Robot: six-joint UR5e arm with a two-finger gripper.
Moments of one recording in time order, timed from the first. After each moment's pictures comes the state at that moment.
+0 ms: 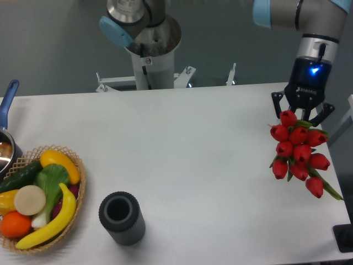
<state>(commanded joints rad) 3.00 -1.82 -1.67 -0.87 0.73 1.13</state>
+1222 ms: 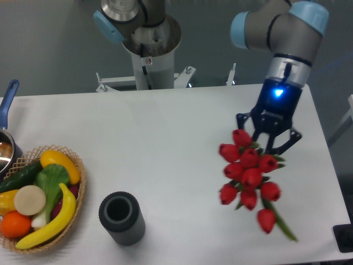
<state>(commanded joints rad) 2.75 -1.89 -1.57 -0.69 0.53 1.09</state>
